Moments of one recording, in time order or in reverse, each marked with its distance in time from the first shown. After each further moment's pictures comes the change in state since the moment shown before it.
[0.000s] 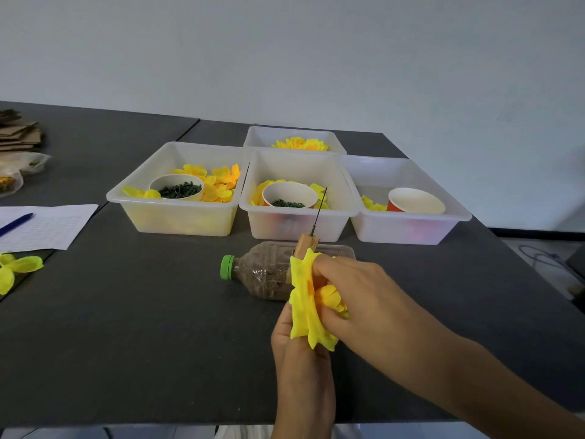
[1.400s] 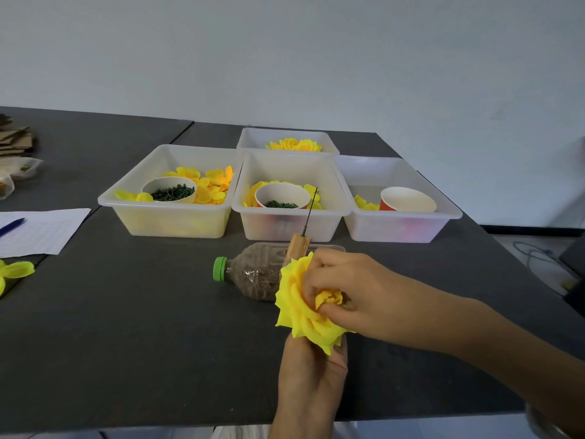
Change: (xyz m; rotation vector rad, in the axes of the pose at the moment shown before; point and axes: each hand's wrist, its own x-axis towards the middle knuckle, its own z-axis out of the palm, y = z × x) left_hand -0.002 -0.001 0.017 -0.520 -0.203 -0.246; right_hand 0.011 0.021 -0.027 0.027 -0.309 -0.194
